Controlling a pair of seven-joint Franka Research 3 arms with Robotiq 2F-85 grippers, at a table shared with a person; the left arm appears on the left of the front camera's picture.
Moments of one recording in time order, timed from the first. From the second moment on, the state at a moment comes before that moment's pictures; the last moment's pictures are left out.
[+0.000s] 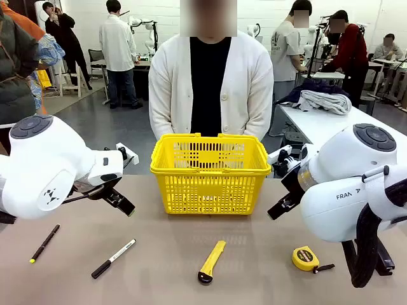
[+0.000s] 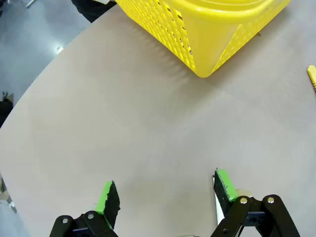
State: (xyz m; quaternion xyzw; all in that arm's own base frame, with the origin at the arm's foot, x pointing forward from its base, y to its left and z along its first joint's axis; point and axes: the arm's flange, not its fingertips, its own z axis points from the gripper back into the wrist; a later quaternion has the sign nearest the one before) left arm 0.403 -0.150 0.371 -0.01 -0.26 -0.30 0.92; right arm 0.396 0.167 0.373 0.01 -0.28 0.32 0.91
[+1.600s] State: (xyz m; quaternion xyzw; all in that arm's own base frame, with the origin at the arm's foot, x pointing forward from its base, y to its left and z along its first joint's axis) left arm 0.403 -0.150 0.371 -0.01 -0.26 -0.30 0.92; right arm 0.396 0.167 0.373 0.01 -0.28 0.32 0.91
